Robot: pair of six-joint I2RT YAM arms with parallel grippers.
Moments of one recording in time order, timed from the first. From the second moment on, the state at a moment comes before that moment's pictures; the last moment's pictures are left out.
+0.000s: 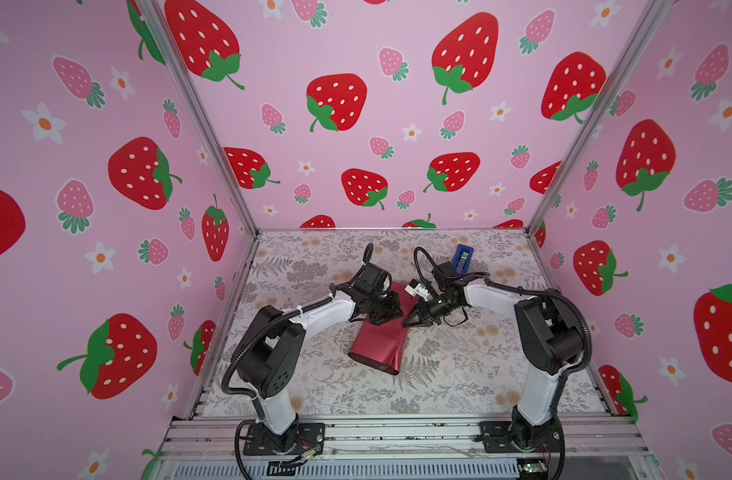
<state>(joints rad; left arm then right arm) -0.61 1.76 1.15 -0.32 0.45 -0.89 0.56 1.88 1.19 -0.59 -0.96 0.25</state>
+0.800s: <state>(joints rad) -0.60 1.78 1.13 -0.26 0.51 -0.89 0.56 1.86 1.20 -0.64 -0.97 0.27</state>
